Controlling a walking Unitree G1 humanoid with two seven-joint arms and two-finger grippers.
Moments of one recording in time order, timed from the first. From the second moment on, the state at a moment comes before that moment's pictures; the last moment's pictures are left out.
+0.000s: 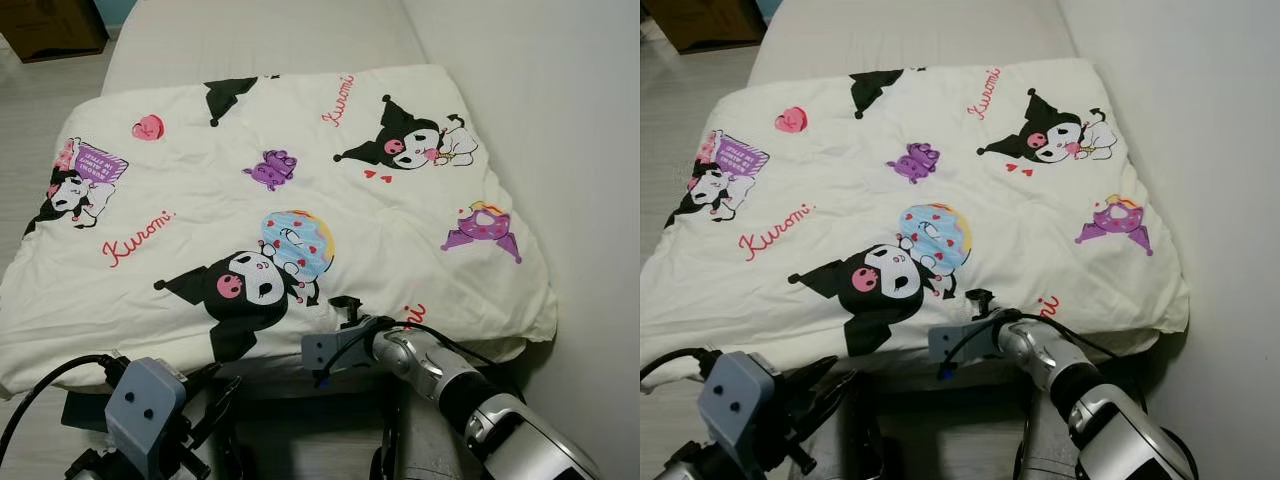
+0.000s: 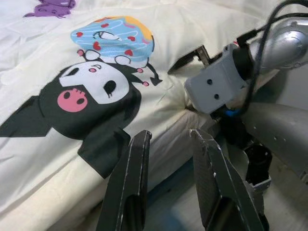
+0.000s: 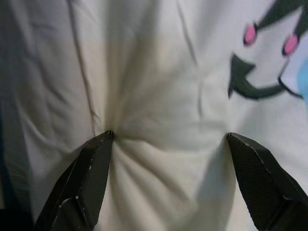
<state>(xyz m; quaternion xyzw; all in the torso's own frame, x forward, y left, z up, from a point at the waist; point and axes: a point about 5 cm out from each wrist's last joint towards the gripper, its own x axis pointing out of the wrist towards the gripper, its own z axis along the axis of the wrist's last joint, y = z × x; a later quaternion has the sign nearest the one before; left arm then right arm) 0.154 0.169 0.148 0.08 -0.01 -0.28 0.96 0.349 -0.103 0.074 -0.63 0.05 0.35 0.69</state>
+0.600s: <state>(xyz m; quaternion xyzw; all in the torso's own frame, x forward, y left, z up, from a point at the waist) 0.146 0.160 0.142 0.07 0.01 -0.33 0.94 0.358 -0.119 0.078 -0.64 0.06 0.32 0.70</state>
